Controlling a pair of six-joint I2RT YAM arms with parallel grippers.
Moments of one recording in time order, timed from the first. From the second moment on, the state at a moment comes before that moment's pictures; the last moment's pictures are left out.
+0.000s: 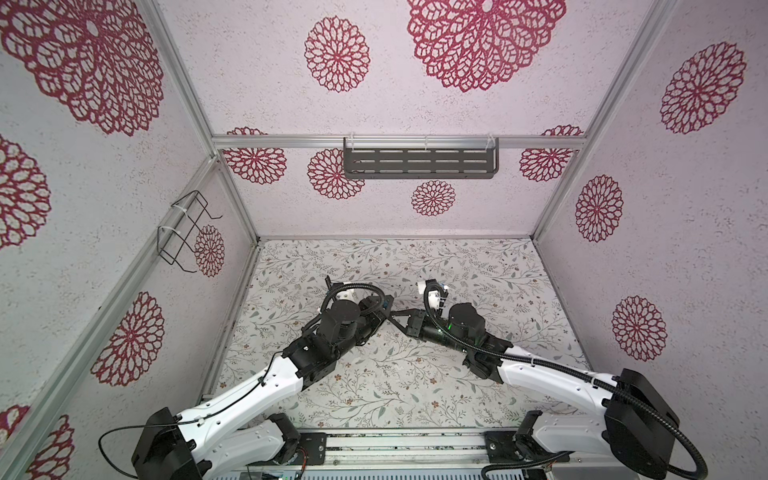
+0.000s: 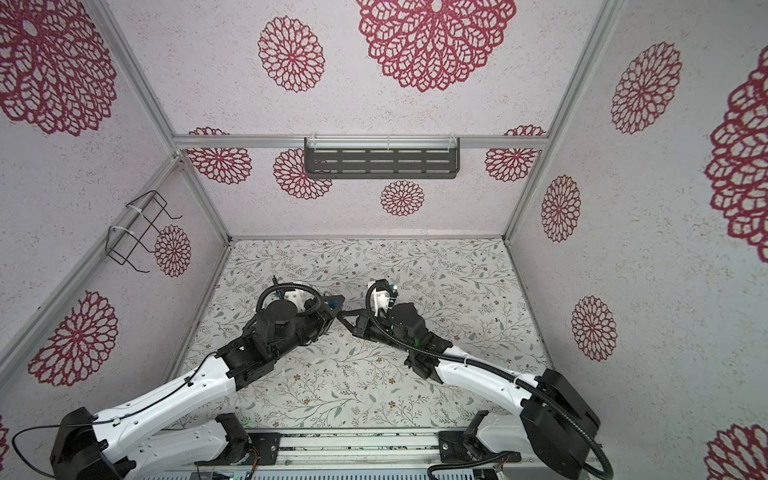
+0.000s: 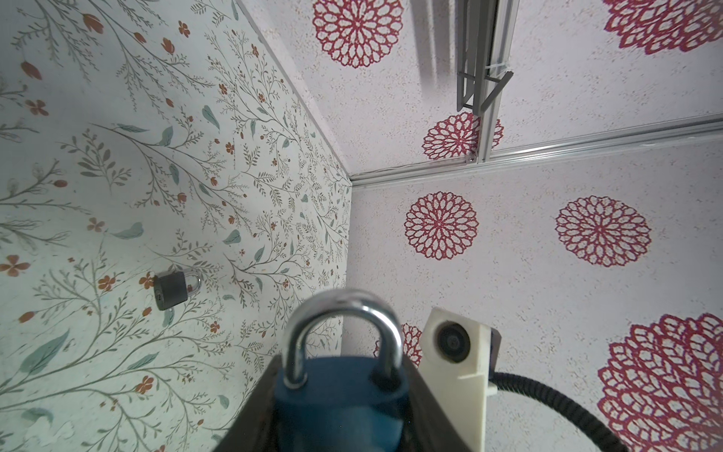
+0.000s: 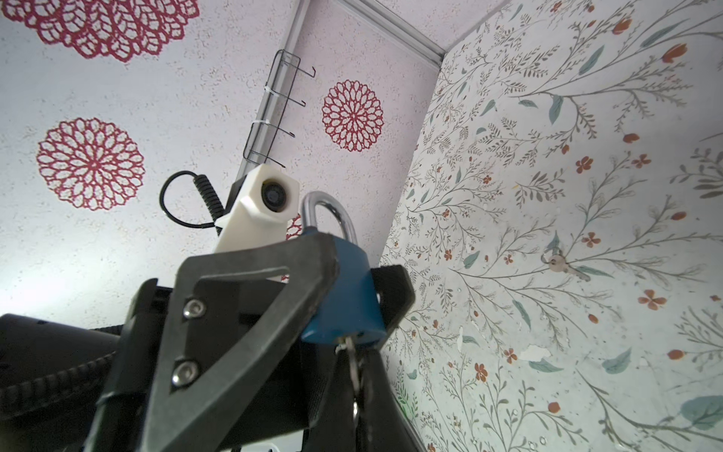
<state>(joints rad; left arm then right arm) -0.81 1.07 0.77 0.02 -0.12 -1.38 0.88 1.26 0.71 0.46 -0.27 1.12</state>
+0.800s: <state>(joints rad) -0.82 1.04 0.85 -0.18 -0.20 -1.33 0.91 1.17 0.80 0.12 -0.14 0.81</state>
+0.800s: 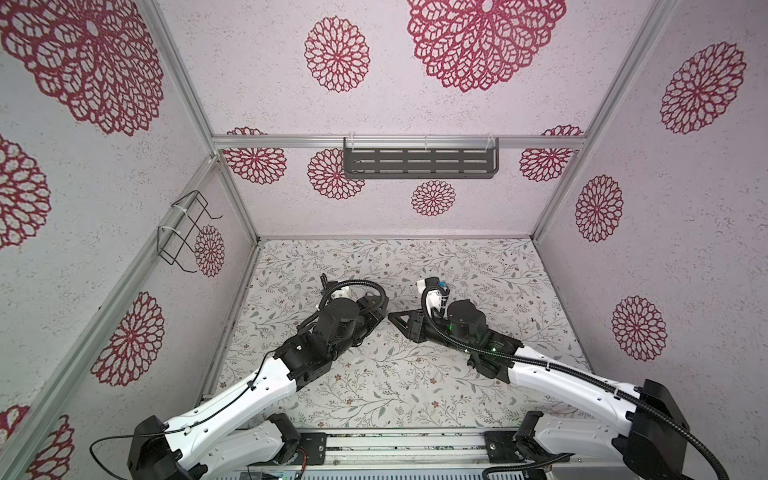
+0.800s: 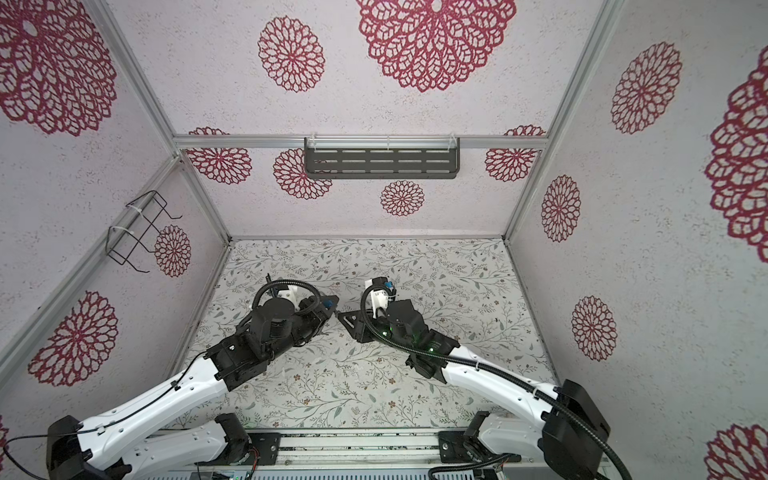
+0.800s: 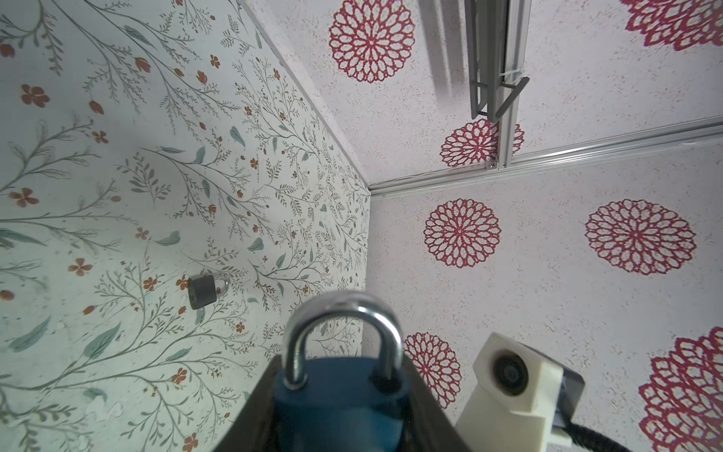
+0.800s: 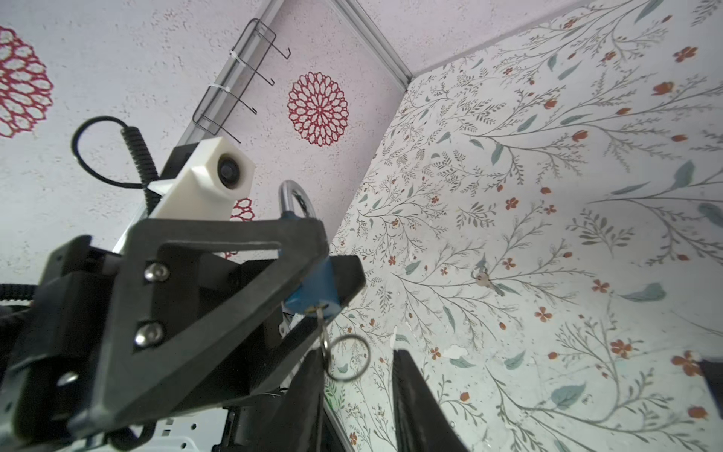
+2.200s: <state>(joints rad) -0.84 1.08 0.88 -0.24 -0.23 -1.38 0.94 1.22 0.84 0.15 -0.14 0.71</state>
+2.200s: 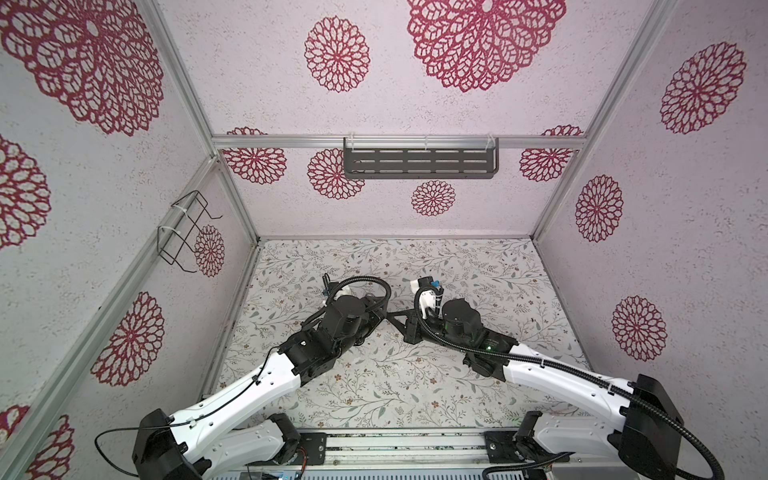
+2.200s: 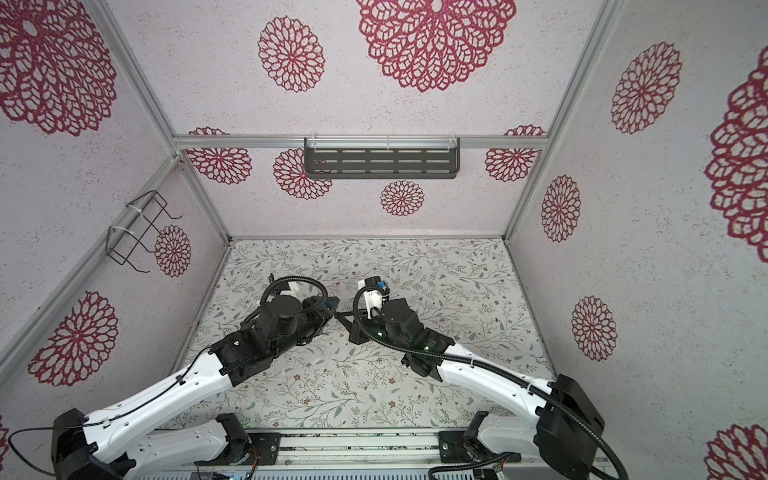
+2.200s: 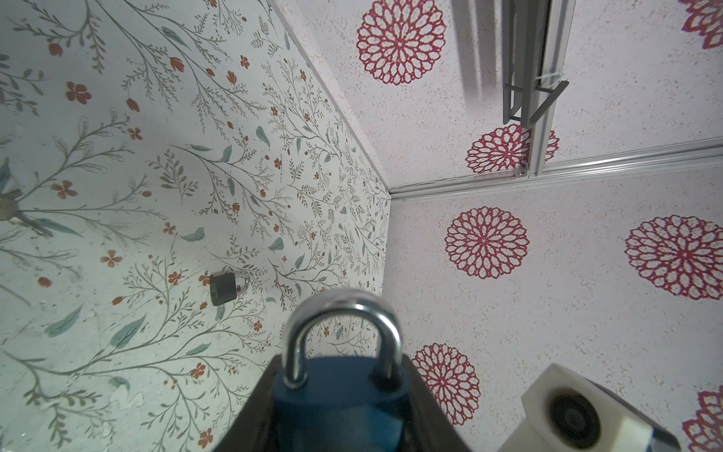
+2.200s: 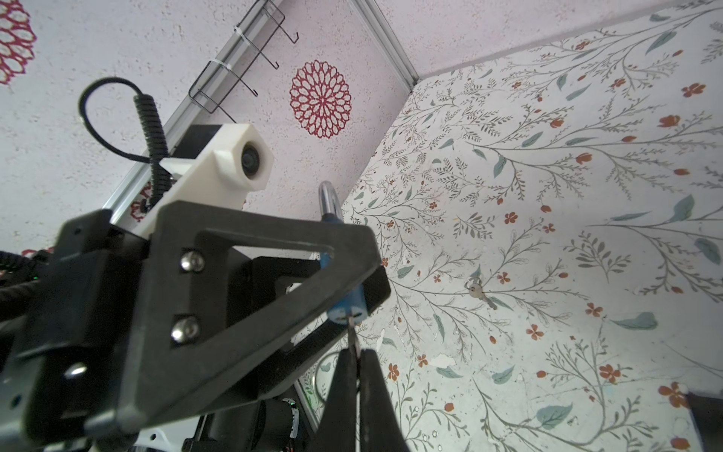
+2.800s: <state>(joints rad) -0.85 1.04 0.92 -0.27 -0.21 -1.37 0.97 1.17 0.84 0.12 -0.09 0.64</state>
